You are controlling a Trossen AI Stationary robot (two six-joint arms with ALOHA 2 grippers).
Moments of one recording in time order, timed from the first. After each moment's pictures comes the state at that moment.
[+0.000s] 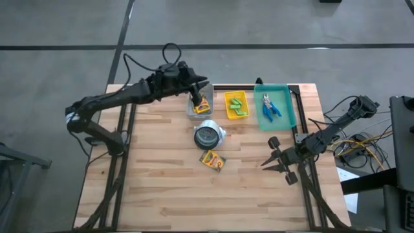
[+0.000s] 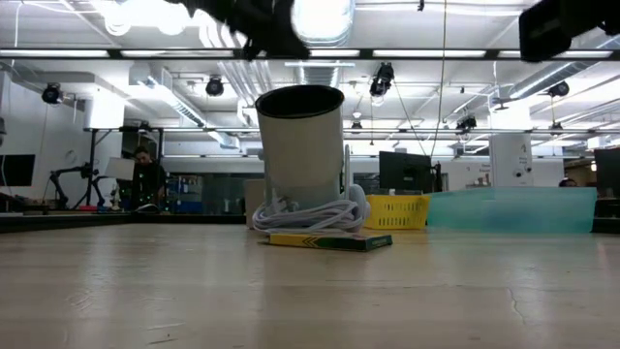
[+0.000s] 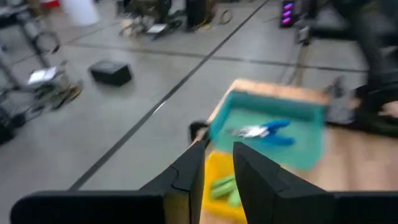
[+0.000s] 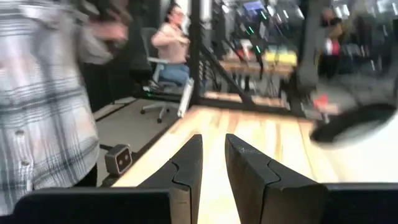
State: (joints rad) left arm 0.42 1.41 1.26 -0.07 -0.07 0.08; right arm 0.60 0.63 0.20 0.44 0.24 0.01
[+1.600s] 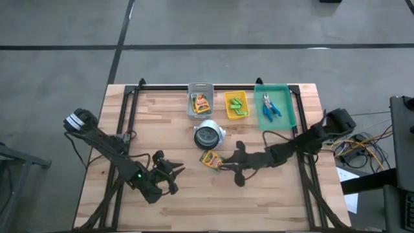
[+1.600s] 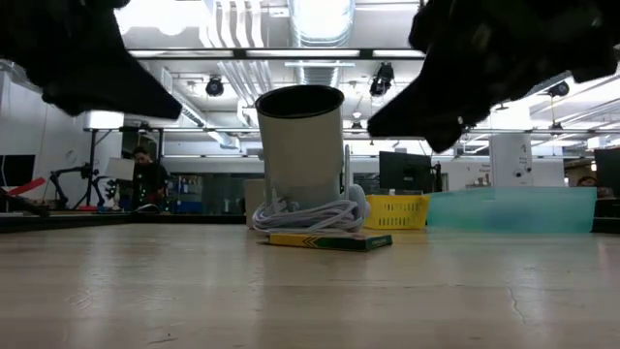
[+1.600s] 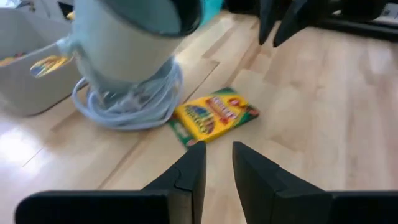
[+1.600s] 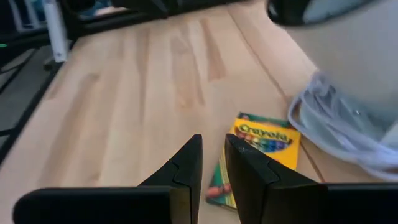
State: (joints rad) left arm -0.74 1.45 0.71 -0.10 -1.00 -0.89; right arm 0.37 1.58 0.61 0.53 0.34 0.39
